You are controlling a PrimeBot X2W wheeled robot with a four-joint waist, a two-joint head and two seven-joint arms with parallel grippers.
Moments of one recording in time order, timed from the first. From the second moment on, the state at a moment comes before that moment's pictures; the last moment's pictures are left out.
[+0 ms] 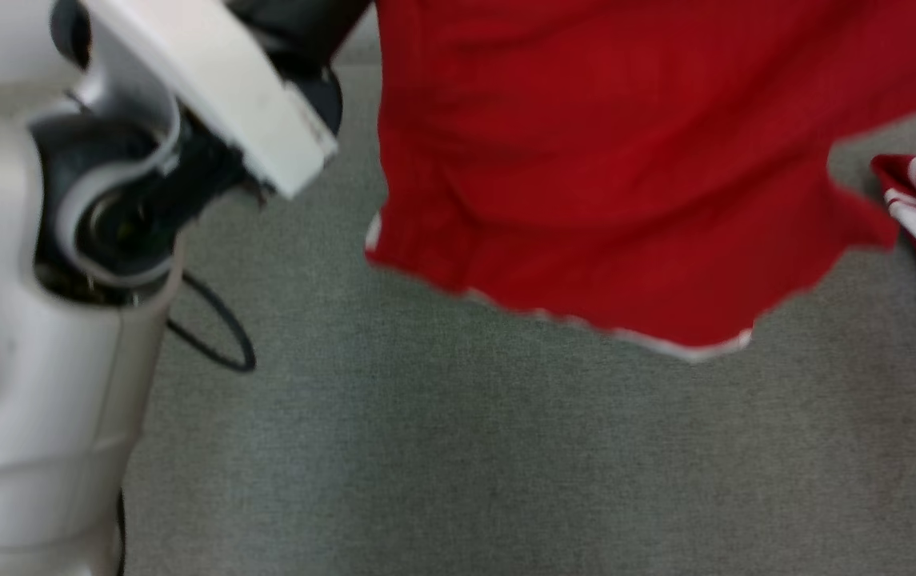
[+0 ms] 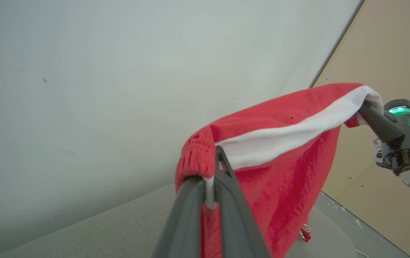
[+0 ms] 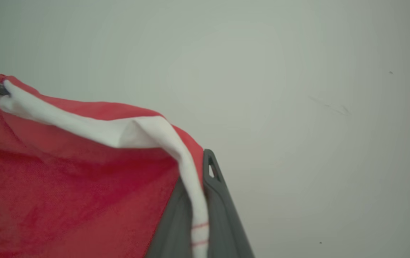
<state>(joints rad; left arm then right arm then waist) -0.99 0.27 -0.29 -0.17 -0.86 0.01 0.66 -0.86 -0.66 0.20 -0.28 0.59 0.13 0.33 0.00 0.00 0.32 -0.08</state>
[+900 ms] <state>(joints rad) -0.93 0.36 -0.70 0.29 -0.83 -0.13 -0.10 -0.77 -0.68 0.57 0.17 0.42 0.13 -0.24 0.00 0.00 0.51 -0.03</state>
